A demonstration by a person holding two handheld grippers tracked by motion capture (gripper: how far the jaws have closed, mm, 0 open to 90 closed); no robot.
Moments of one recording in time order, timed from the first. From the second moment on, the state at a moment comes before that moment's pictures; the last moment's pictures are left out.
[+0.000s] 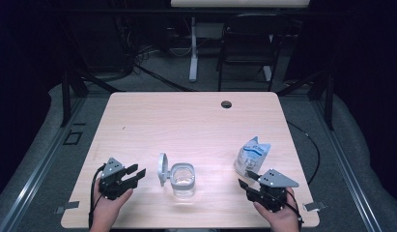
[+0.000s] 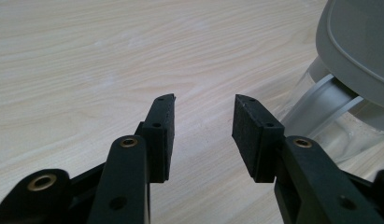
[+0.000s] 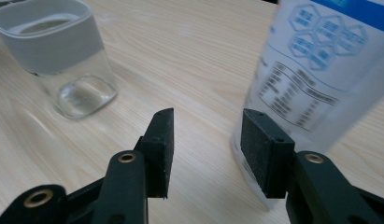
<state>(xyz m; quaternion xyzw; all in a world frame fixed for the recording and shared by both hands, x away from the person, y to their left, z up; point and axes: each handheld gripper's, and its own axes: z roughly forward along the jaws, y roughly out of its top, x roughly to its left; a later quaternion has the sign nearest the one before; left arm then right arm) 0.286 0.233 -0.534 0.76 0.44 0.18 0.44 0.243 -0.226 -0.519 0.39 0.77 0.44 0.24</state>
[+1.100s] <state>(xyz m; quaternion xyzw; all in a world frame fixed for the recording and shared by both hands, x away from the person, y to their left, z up) 0.276 0.245 -0.533 0.76 0.45 0.19 0.43 0.277 -0.256 -0.549 0.45 0.73 0.43 0.27</state>
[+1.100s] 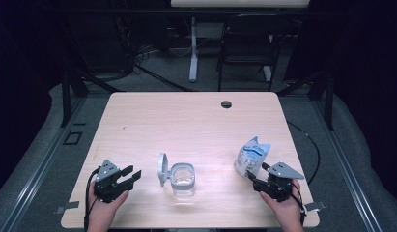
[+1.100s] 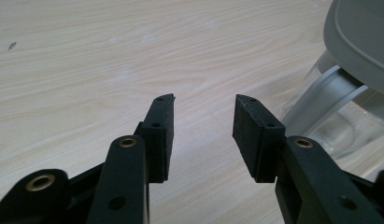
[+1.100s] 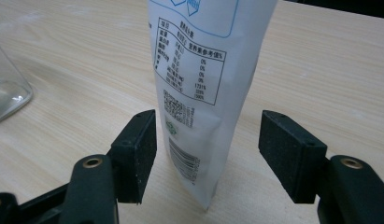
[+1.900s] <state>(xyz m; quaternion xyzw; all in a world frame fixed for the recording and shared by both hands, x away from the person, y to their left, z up) 0.266 0.263 -0.537 0.75 0.47 0.20 0.42 0.299 -0.240 -0.565 0.46 0.74 0.42 0.26</state>
